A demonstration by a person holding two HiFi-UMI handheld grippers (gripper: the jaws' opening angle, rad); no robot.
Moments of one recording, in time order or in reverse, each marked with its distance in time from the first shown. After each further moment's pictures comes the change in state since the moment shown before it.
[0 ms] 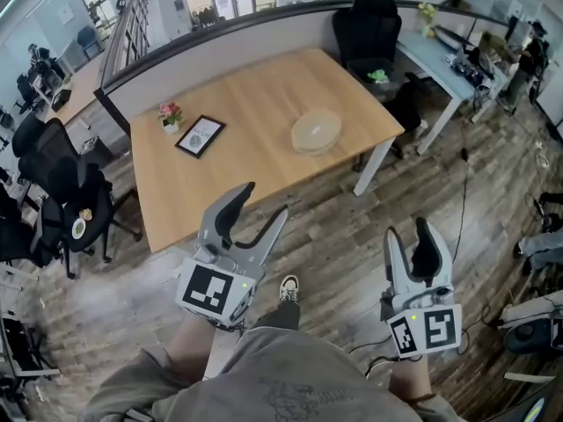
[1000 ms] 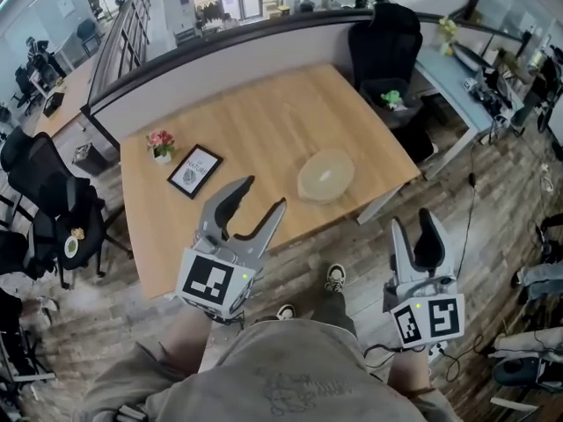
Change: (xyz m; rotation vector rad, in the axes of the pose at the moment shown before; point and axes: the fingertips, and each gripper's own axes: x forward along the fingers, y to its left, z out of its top) left arm 0.163 0.158 -0.032 -0.030 0.068 0.041; right arm 0.235 -0.058 0.000 -0.012 0.007 0.031
